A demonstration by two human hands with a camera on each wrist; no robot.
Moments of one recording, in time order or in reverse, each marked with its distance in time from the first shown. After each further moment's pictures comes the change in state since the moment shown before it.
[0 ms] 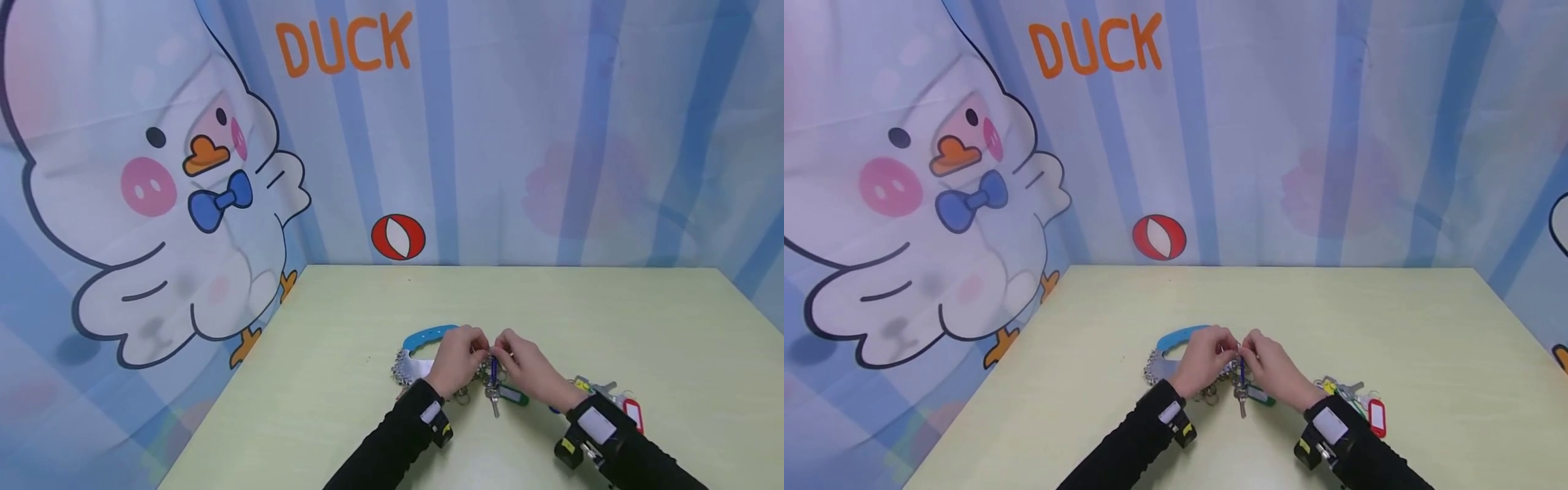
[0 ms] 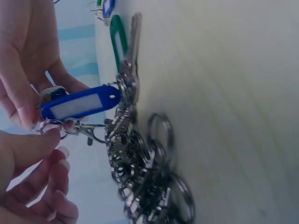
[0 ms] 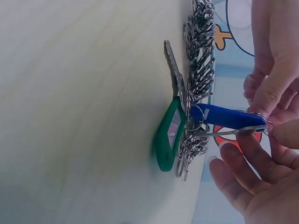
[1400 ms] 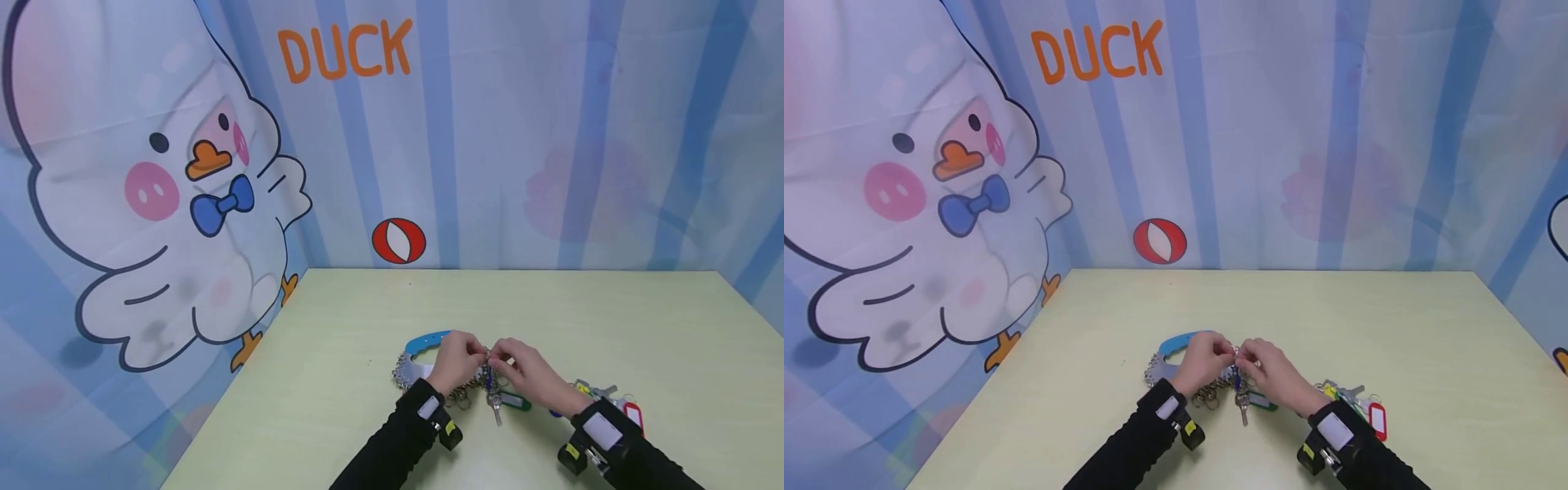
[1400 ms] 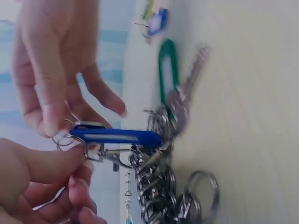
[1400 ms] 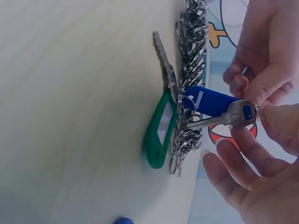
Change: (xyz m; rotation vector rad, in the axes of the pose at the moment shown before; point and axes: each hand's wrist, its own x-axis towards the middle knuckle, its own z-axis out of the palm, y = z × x) left_hand 0.003 0.001 0.001 -0.193 -0.032 -0.238; right_hand -0.005 0.001 -0.002 0.022 -0.024 -0.109
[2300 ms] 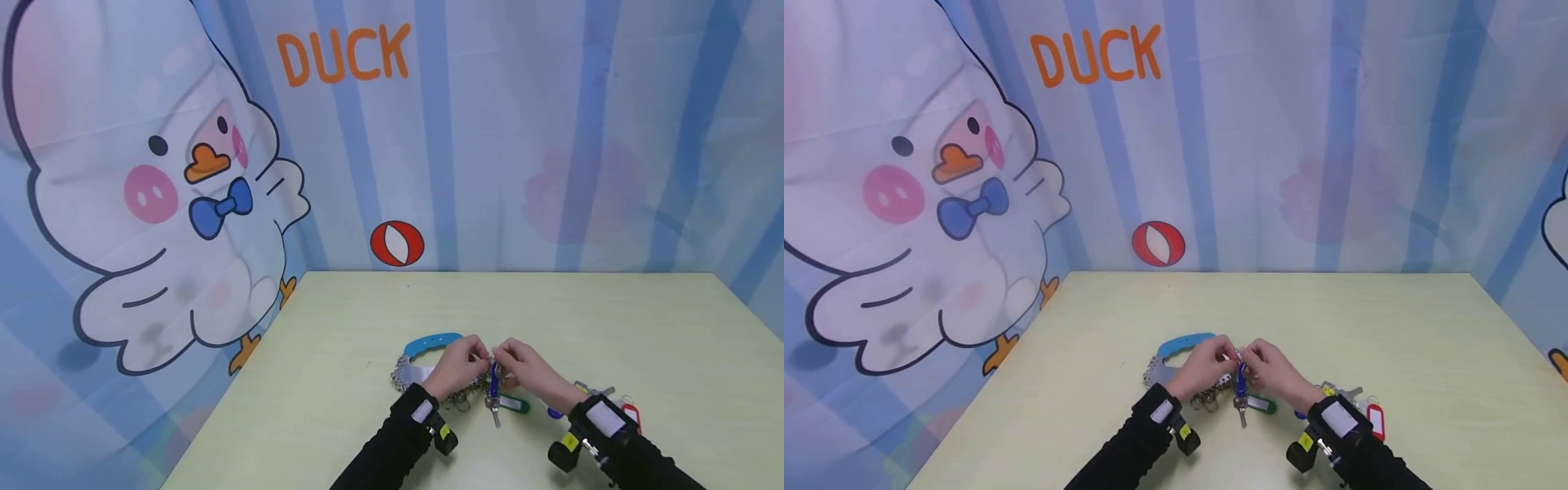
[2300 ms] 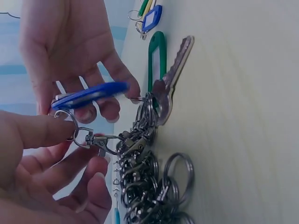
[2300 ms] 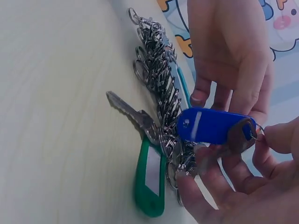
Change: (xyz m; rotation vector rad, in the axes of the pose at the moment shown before) left_hand -0.004 -0.003 -0.003 -0.139 -0.190 -0.009; right_hand 0.005 0.000 -0.007 0.446 -0.120 0.430
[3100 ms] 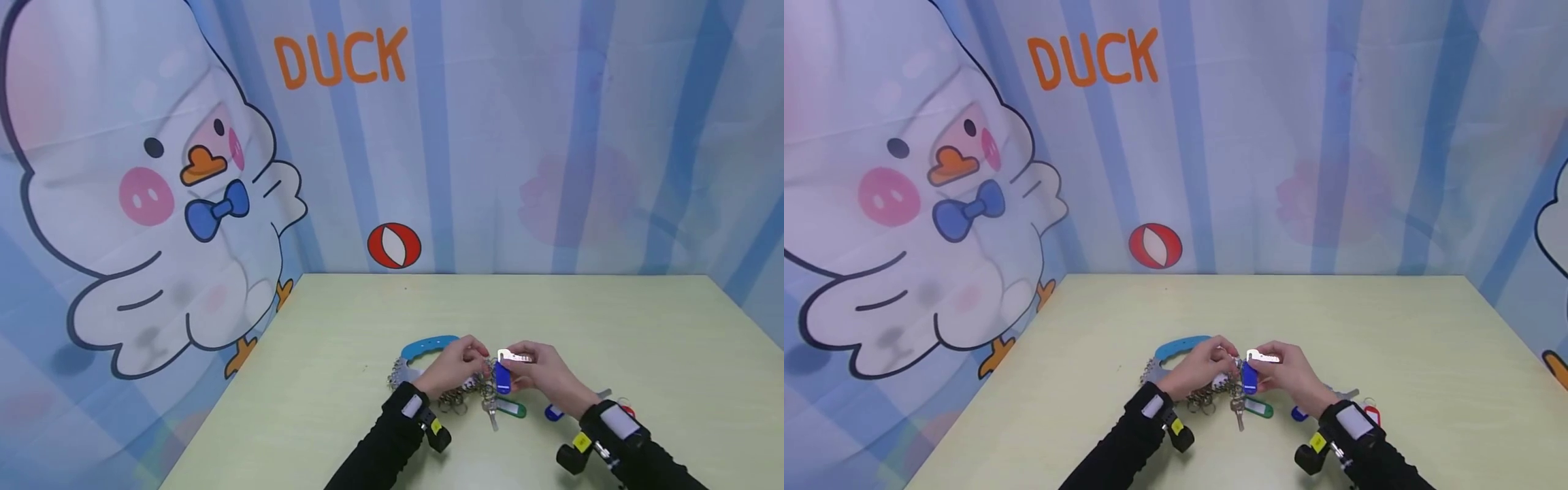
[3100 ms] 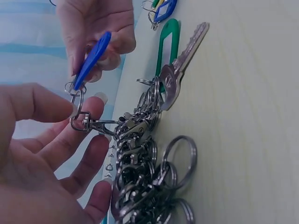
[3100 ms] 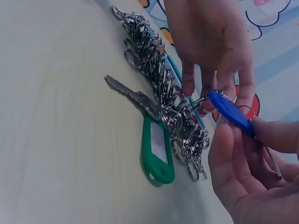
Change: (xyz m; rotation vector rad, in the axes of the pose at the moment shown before) left_hand 0.008 -0.014 -0.003 -0.224 -0.136 -0.048; right_hand -0.004 0.013 -0.018 0.173 0.083 0.107
